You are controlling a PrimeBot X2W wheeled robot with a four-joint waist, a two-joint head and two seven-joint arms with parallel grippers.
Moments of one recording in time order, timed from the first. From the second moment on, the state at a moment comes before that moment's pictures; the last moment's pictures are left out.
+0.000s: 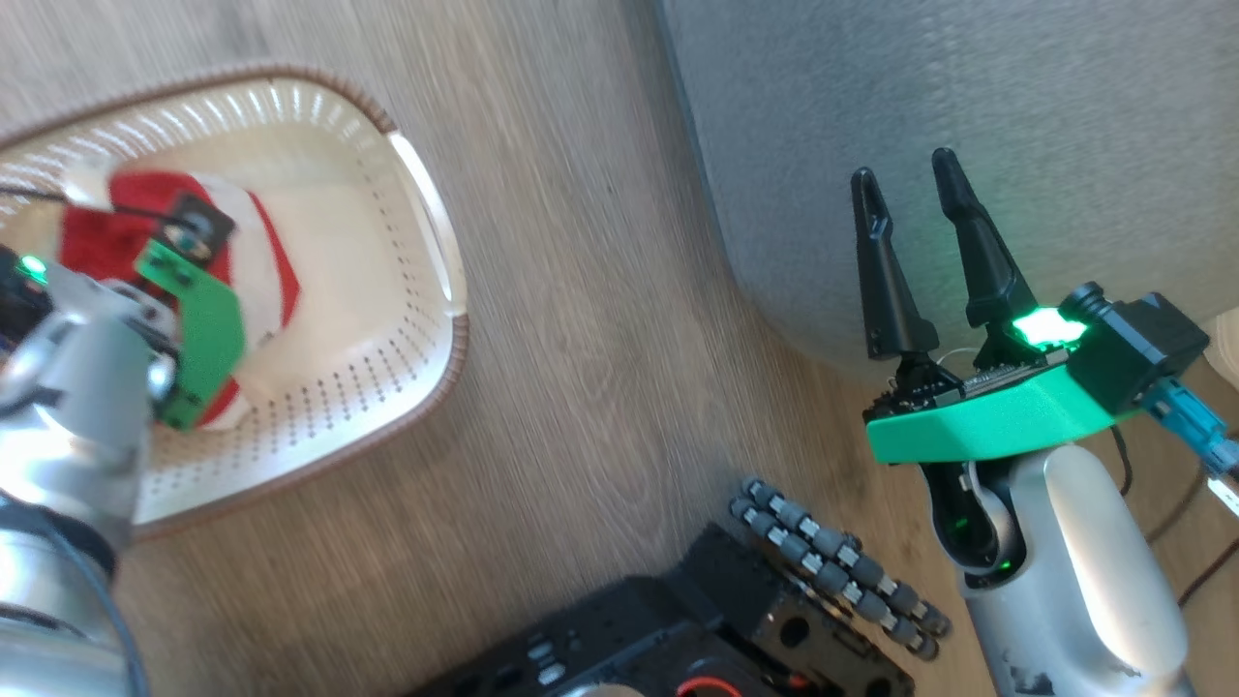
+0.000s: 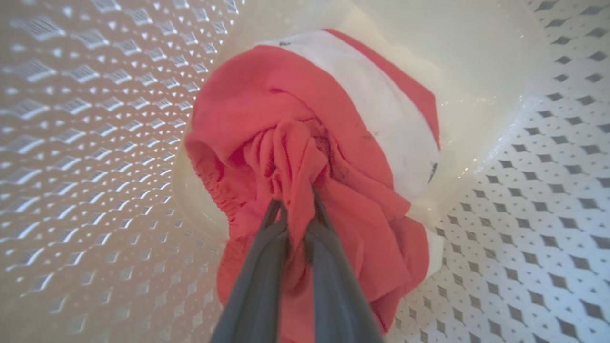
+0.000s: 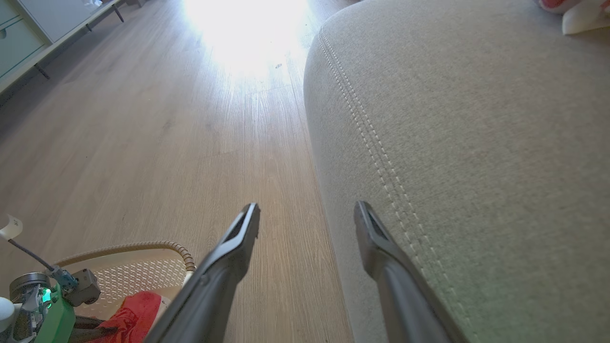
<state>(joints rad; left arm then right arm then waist) -1.01 0.32 -0.57 1.30 0.08 -0.08 0.08 -0.30 -0.04 0.18 0.02 0.38 0.13 -0.26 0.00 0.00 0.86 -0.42</state>
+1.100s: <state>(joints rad) -0.63 0.09 -0.48 0.90 -0.11 0.05 -0.25 -0.12 -0.04 0.08 0.16 0.26 0.13 -0.26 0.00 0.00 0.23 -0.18</state>
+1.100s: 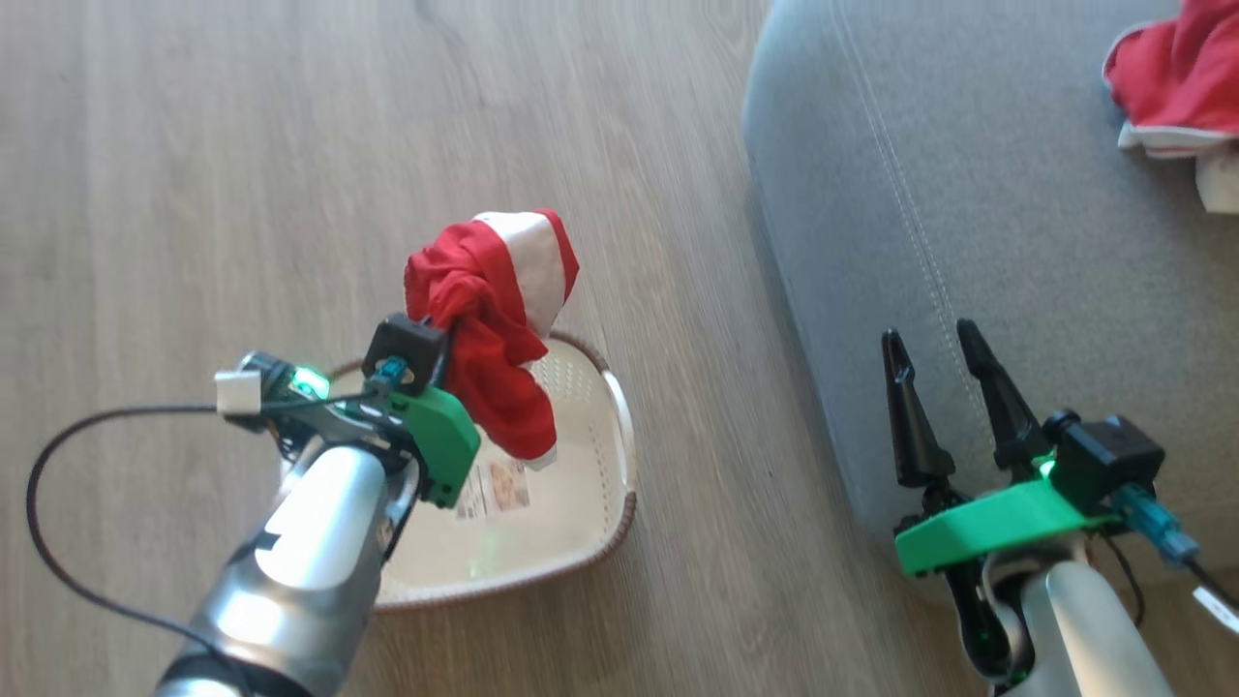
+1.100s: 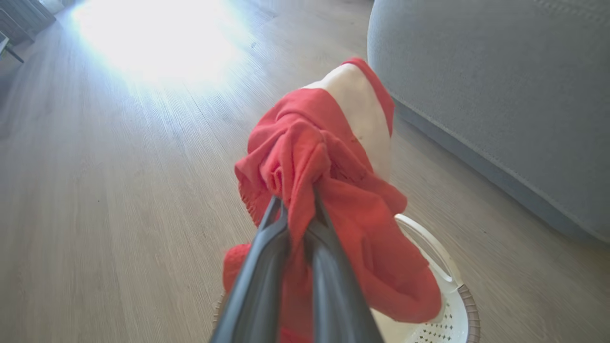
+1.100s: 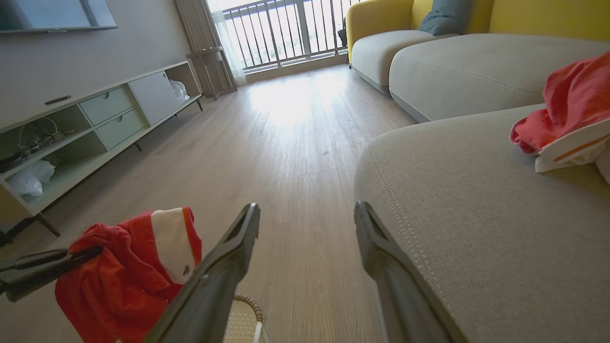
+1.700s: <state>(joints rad) -0.50 0.07 -0.35 0.41 -0.12 0.09 -0.25 -0.03 -0.04 0.09 0.17 0.24 0.13 -0.26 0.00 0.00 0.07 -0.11</state>
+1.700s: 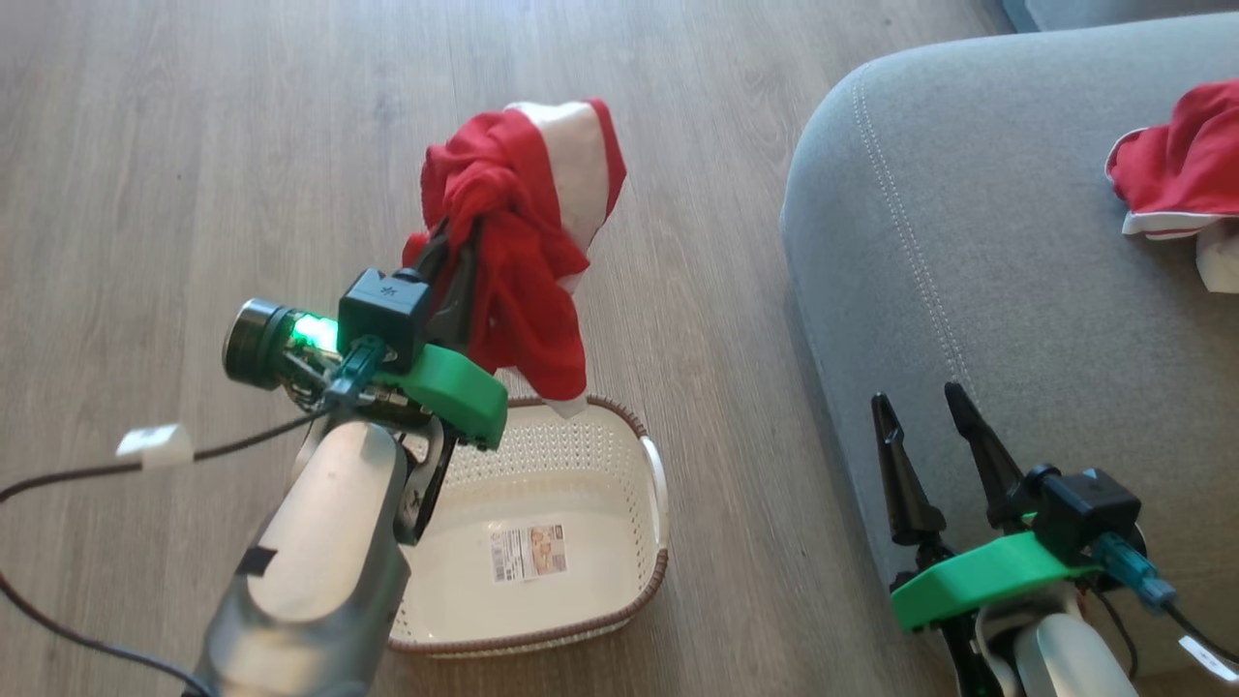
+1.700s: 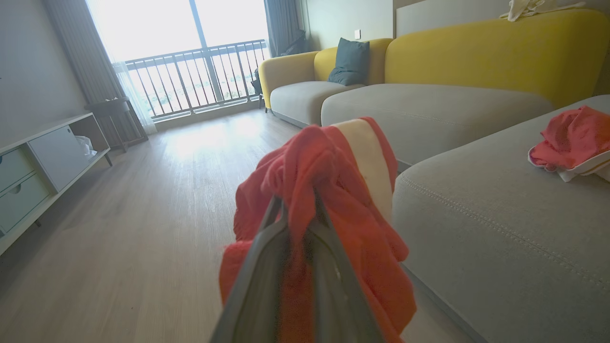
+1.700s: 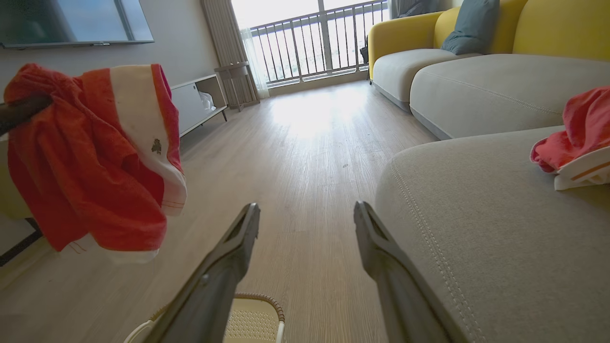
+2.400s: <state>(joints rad) -0.34 0.05 -0.45 0.03 -0.11 0.04 -0.26 0.01 -0.04 0.10 0.17 0.23 0.13 -0.26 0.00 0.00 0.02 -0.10</state>
